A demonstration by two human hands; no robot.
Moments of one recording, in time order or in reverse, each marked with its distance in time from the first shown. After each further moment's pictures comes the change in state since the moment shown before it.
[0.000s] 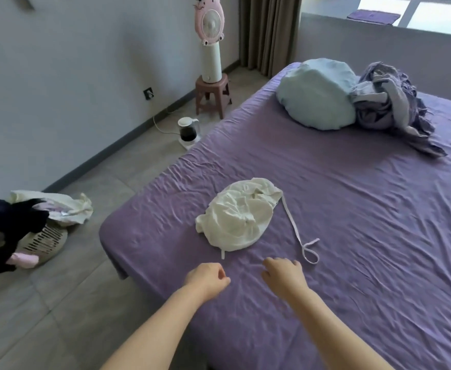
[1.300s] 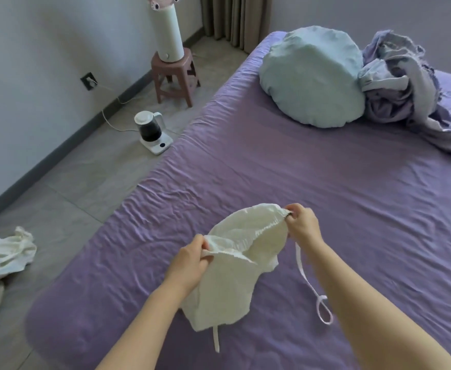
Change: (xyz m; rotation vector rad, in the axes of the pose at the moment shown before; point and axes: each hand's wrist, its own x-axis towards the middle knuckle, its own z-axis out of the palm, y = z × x) left_hand 0.262 0.025 -0.141 -0.183 0.211 0.220; right_hand 0.321 0.076 -0.100 0.836 0.323 0.432
